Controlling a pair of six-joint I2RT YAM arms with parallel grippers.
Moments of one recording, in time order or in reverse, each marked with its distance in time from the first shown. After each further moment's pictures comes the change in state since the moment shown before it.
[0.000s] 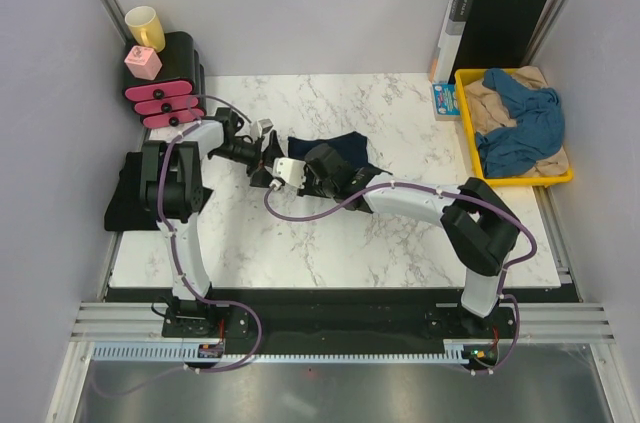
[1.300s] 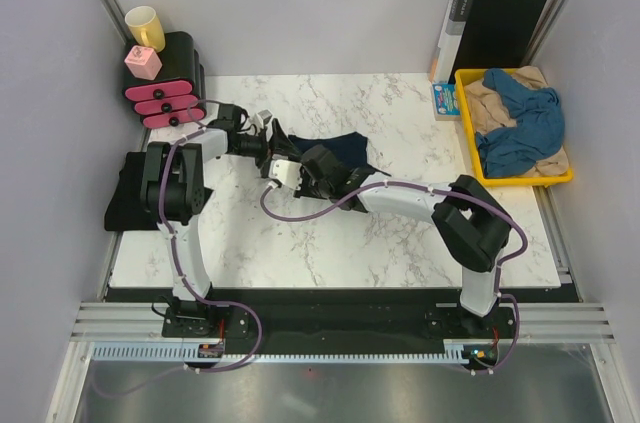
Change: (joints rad) left arm -0.025 -0.023 -0.110 0.510 0.013 -0.454; right arm 0.003 0.046 0.027 0.010 -0.014 -0.002
